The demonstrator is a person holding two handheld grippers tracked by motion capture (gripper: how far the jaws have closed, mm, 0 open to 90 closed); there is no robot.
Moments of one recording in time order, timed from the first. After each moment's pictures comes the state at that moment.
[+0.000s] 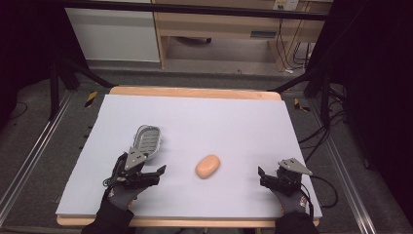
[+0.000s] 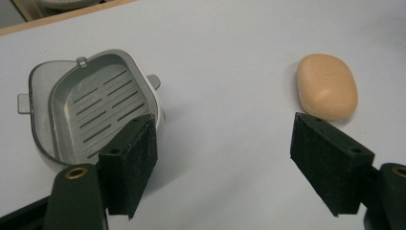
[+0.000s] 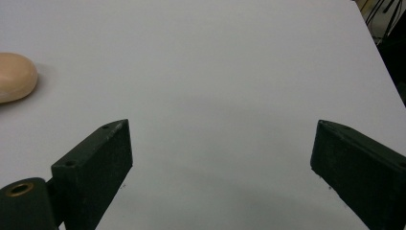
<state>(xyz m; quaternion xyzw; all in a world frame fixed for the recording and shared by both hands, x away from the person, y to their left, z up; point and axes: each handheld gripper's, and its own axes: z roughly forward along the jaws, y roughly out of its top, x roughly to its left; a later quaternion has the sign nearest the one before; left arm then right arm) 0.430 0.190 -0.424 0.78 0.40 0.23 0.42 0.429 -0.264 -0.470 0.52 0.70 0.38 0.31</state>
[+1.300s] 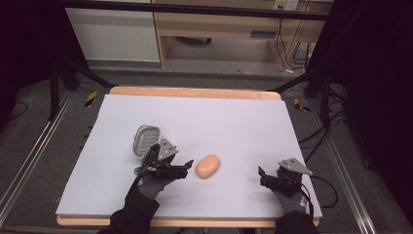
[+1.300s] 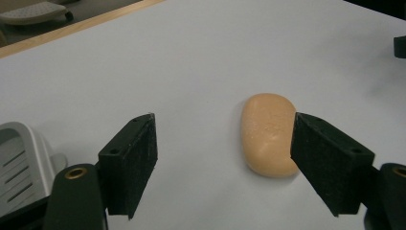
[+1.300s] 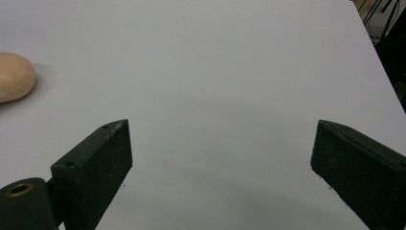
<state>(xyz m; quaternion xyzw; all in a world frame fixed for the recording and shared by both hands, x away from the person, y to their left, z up) 0.451 0.114 -0.412 0.81 0.36 0.21 0.42 0.428 -0.264 -0.469 0.53 0.69 0.38 0.31</state>
